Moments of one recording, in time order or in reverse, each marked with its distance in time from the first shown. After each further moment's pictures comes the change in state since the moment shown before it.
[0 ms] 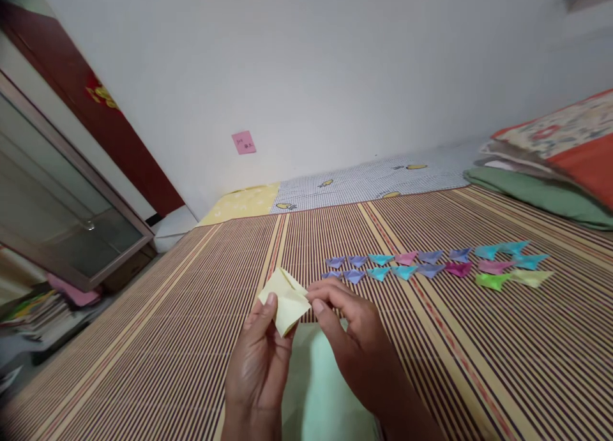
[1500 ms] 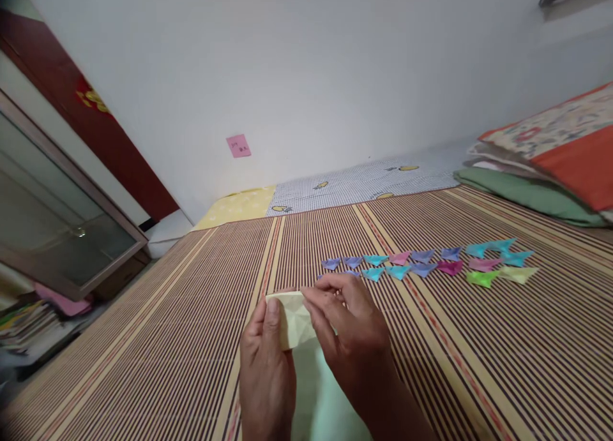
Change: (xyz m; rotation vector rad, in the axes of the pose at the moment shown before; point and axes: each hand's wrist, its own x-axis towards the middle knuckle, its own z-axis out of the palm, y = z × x) left_hand -0.016 -0.019 -0.011 0.529 -0.133 0.244; right_hand -0.001 0.012 0.004 -0.559 0.329 -0.502
